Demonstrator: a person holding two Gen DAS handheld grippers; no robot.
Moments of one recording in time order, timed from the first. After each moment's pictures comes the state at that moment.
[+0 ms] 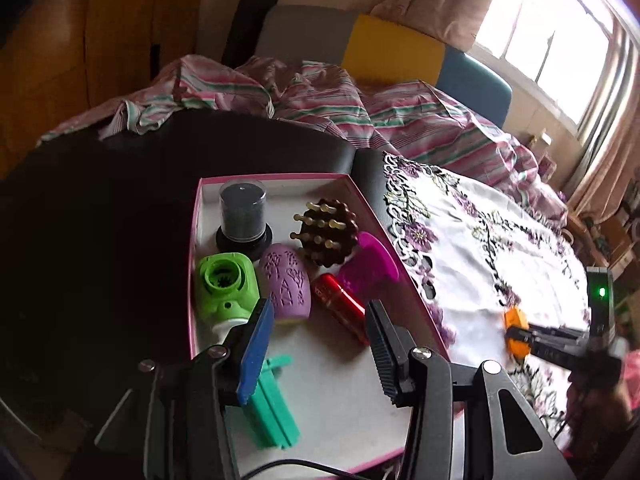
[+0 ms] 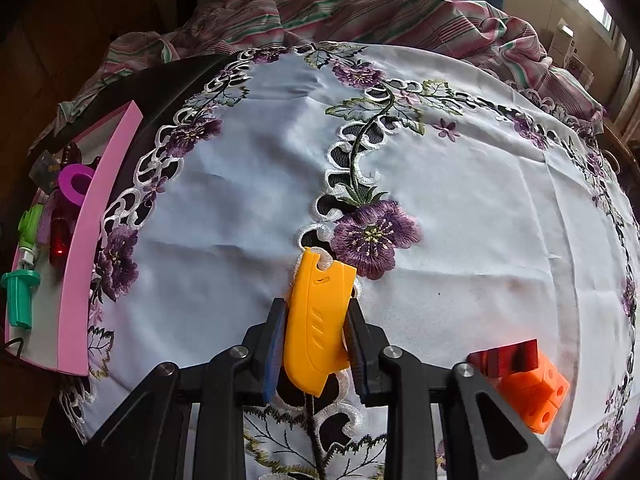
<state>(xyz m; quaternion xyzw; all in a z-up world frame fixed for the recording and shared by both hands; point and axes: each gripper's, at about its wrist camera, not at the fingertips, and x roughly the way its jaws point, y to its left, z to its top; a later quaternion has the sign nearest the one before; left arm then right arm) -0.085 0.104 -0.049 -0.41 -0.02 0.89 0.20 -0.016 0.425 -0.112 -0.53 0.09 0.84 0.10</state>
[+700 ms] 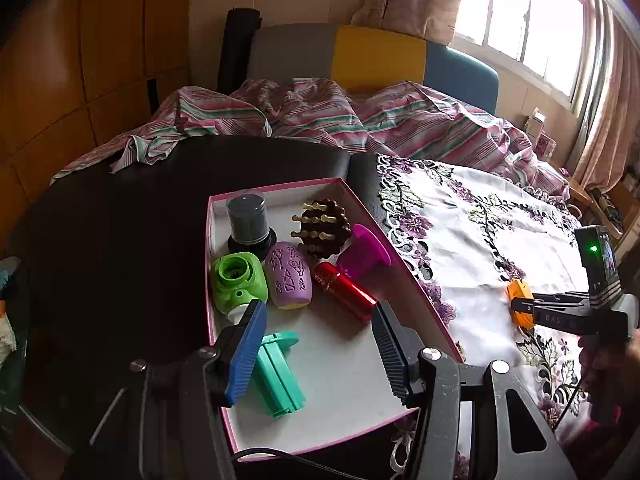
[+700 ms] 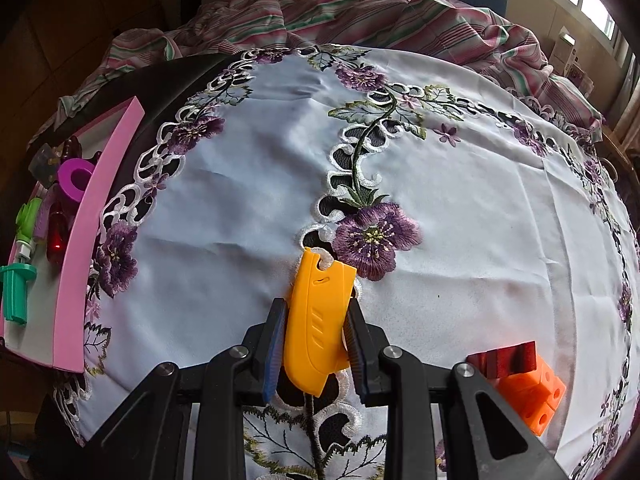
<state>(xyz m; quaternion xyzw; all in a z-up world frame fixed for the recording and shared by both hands) -0.048 0.107 -0.038 -0.38 0.03 0.90 0.19 -0.017 0.421 -0.111 -0.53 0.07 0.84 0.10</state>
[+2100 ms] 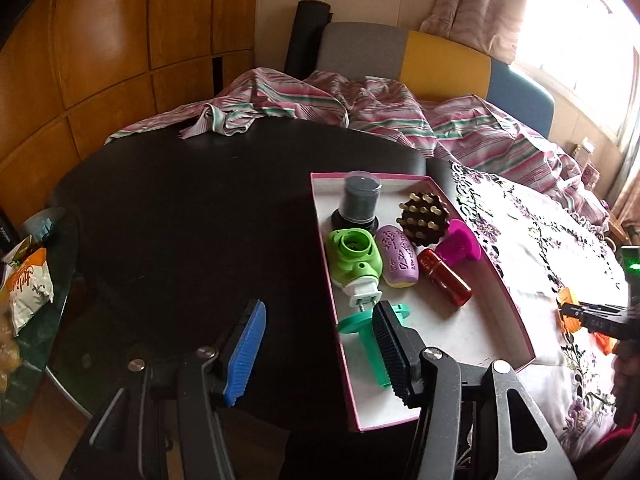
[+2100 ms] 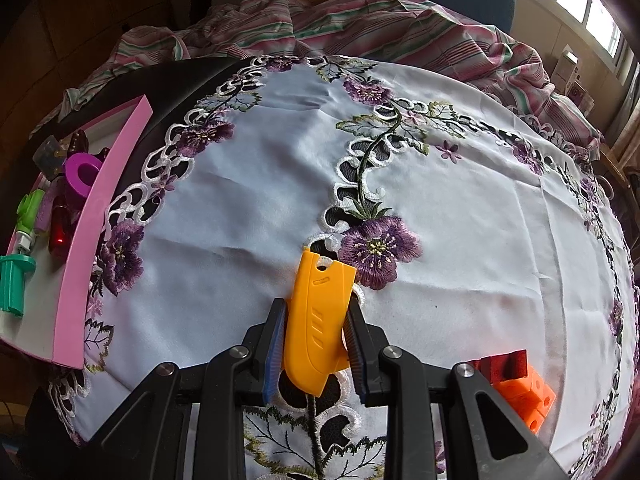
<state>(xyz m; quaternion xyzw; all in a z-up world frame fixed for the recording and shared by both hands) -0.048 0.020 -0.050 -0.39 -0.01 0.91 0.10 -0.017 0.410 -0.095 -0.51 0.05 0.85 0.10</state>
